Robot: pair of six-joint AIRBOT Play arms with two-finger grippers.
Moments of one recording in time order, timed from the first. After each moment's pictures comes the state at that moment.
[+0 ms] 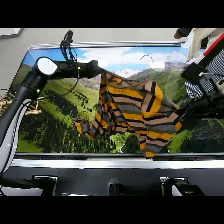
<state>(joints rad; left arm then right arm) -0.36 -1.59 1.73 0.88 -0.86 -1.55 -0.05 -0.87 1.30 -1.28 1.55 0.80</state>
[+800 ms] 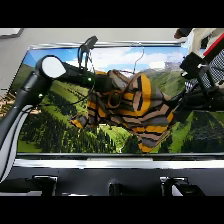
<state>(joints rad) -0.53 -1.52 1.79 1.04 -1.17 -1.58 -0.05 -0.90 1.29 -1.07 1.42 0.68</state>
